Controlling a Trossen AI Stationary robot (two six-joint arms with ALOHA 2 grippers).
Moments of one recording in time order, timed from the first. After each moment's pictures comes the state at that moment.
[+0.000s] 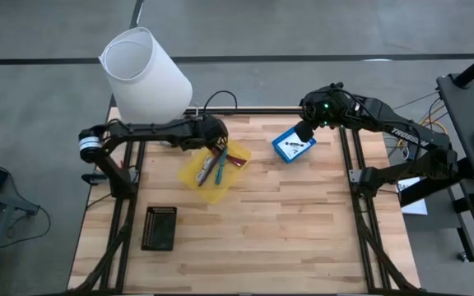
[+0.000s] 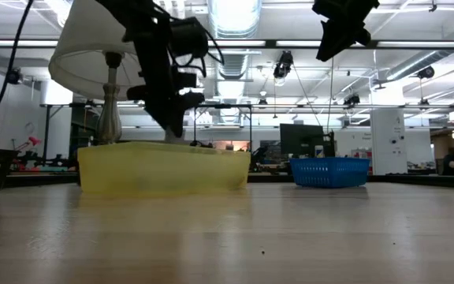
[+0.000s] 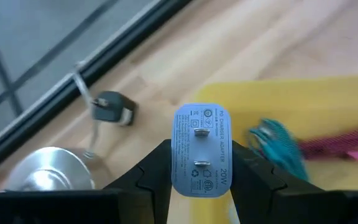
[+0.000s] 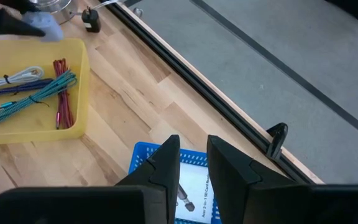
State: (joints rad) left arm 0.31 1.61 1.20 -0.70 -0.51 -0.46; right arm -0.43 1.19 1.31 -0.94 0.29 0.21
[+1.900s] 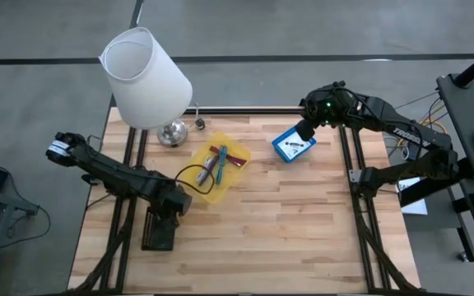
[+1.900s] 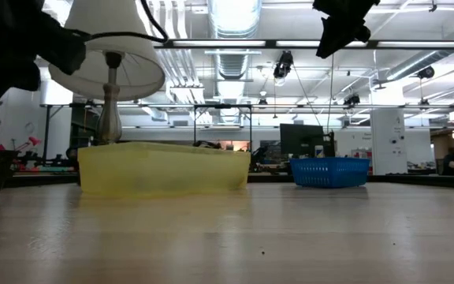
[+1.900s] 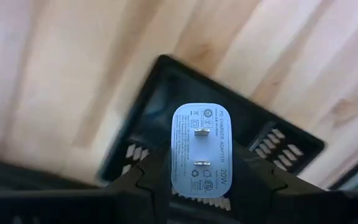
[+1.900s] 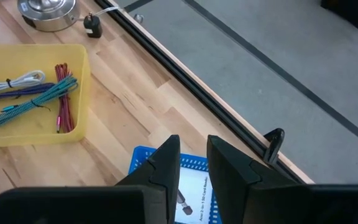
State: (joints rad) left arm -0.37 1.31 0.95 -1.15 0.19 -0.88; right arm -0.43 1.19 1.33 -0.94 0.29 0.19
